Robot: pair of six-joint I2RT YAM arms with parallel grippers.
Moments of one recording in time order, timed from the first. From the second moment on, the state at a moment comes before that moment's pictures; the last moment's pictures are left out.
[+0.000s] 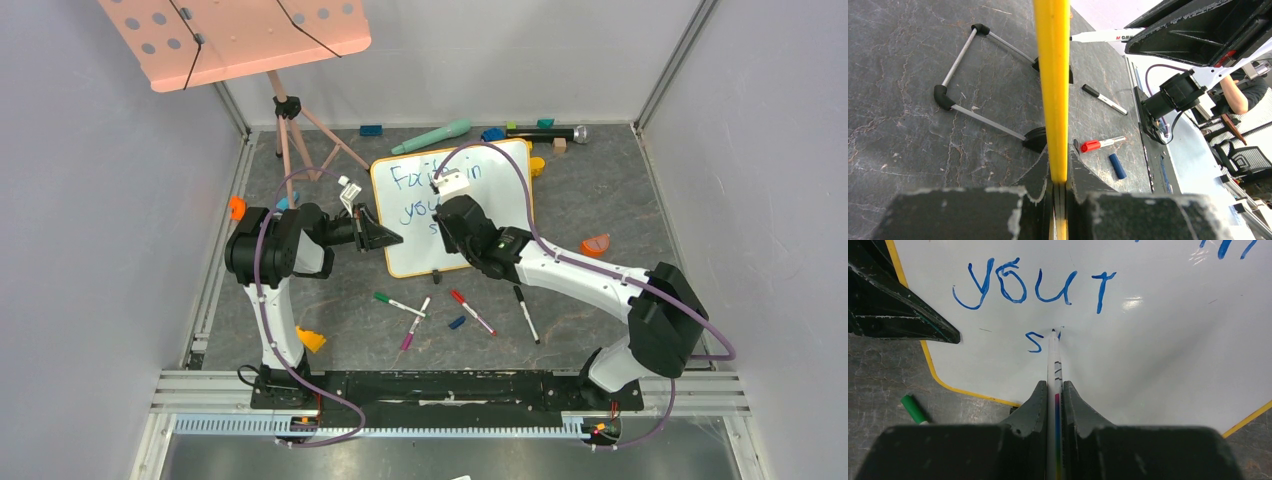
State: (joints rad) left arm -0.10 2.07 0.68 1.47 1.31 -0.74; right arm 0.89 1.53 1.11 -0.20 0.45 0.24
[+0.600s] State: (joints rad) left arm -0.10 2.07 0.68 1.47 1.30 -0.74; right arm 0.89 1.53 1.08 -0.21 0.47 0.25
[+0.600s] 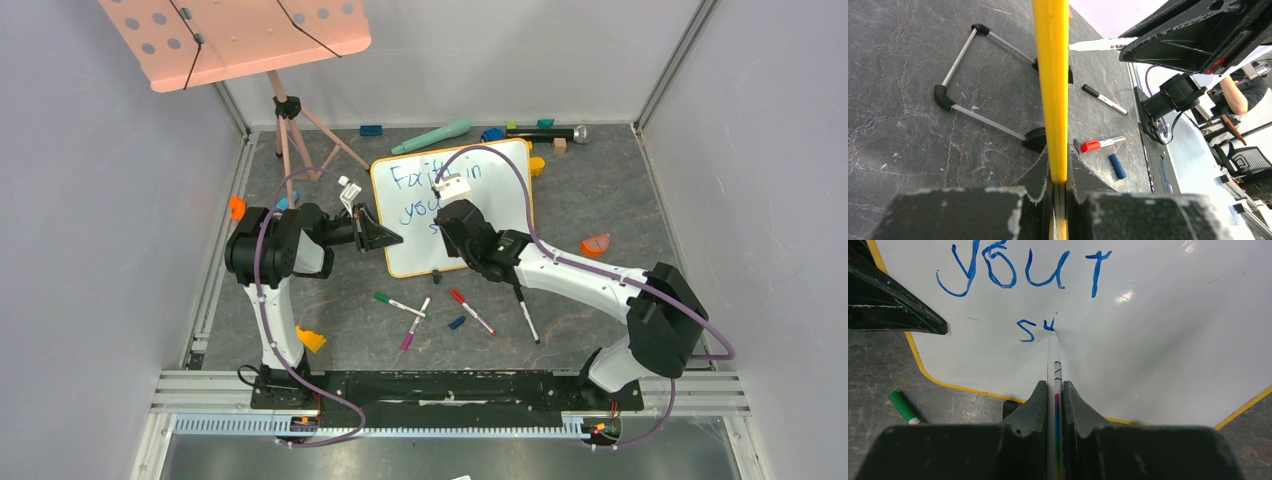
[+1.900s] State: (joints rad) left arm -0.10 2.07 0.68 1.47 1.31 -0.74; right arm 0.89 1.53 1.13 -0.24 0.48 0.22
